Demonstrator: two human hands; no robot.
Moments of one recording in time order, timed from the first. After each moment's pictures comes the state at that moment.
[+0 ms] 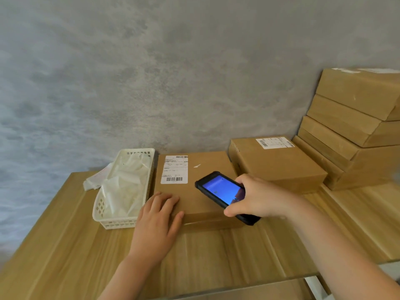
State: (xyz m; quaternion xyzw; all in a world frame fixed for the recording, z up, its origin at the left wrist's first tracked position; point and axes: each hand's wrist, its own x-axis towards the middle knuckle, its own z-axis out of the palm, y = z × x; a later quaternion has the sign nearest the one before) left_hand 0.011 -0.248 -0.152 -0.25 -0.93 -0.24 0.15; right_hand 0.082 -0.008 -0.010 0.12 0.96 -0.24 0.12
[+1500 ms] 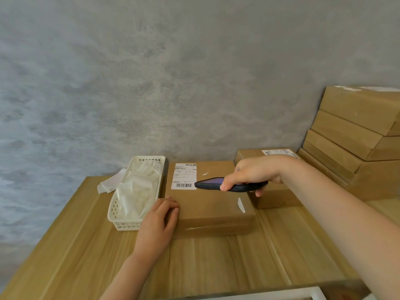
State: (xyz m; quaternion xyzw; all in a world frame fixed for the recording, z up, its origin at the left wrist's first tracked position) left_hand 0.002 -0.263 -0.152 -0.22 -0.87 -0.43 0.15; right_hand 0.026 -0.010 0.039 0.07 0.93 -0.26 0.24
